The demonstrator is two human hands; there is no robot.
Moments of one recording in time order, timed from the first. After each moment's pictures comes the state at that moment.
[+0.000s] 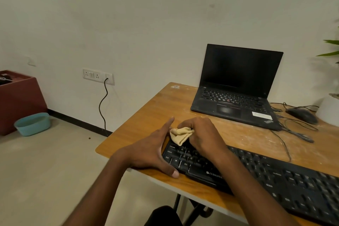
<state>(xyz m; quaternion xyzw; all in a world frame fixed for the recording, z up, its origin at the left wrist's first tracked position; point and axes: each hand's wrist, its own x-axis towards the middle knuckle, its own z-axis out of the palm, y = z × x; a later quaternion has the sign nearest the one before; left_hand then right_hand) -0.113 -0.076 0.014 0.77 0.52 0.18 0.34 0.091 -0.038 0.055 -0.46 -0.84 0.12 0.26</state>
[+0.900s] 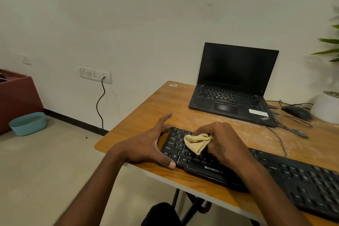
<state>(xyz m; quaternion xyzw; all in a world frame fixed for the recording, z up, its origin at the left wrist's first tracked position) -0.122 -0.069 0.010 0.74 0.49 0.22 0.41 0.136 -0.065 0.058 -0.49 -0.83 0.12 0.23</state>
